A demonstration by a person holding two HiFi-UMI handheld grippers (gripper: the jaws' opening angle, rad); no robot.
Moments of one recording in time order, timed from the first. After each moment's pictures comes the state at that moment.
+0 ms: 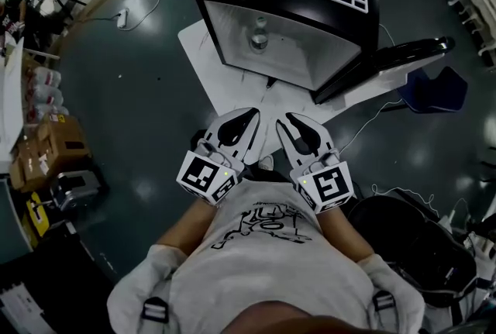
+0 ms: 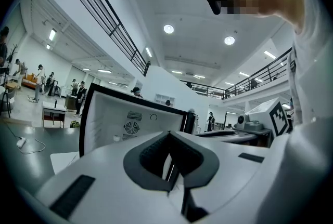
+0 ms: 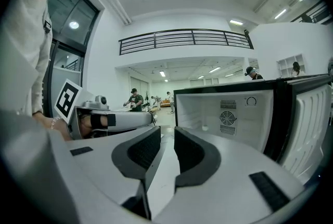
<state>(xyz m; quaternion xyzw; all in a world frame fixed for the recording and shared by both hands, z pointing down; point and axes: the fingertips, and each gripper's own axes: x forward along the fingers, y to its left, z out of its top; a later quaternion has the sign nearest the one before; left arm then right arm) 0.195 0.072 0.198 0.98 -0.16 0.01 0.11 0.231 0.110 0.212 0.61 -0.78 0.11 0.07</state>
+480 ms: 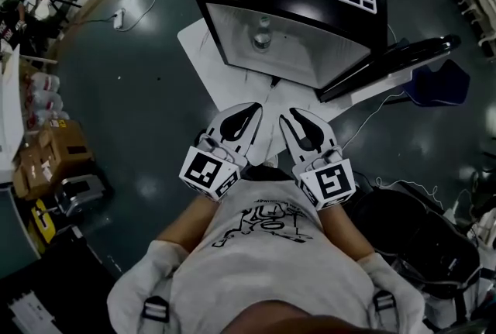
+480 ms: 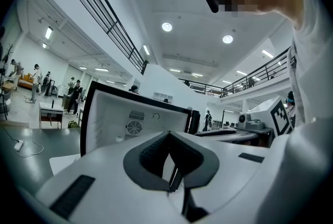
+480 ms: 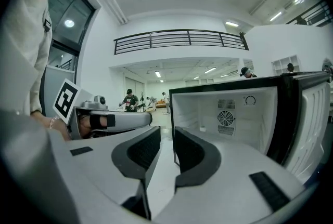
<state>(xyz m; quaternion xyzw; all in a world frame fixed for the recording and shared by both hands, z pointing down) 0.194 0.046 0.199 0.98 -0.14 0.02 0.10 0.230 0.087 0.214 0.63 -0.77 0.11 0.07</state>
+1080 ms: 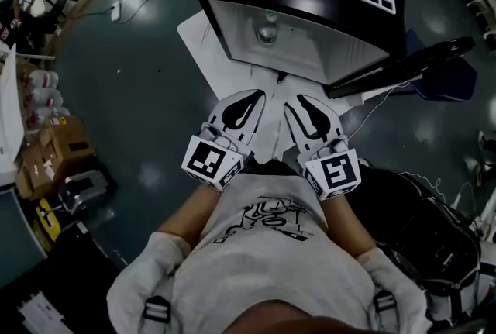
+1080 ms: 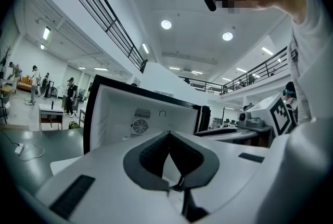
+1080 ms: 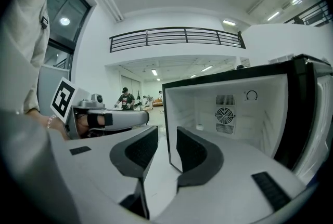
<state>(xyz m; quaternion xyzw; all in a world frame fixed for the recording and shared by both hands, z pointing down) 0.204 -0.001 0.221 0.98 -0.14 0.03 0.10 0.245 0.043 0.238 0.64 -0.75 0.12 0.07</state>
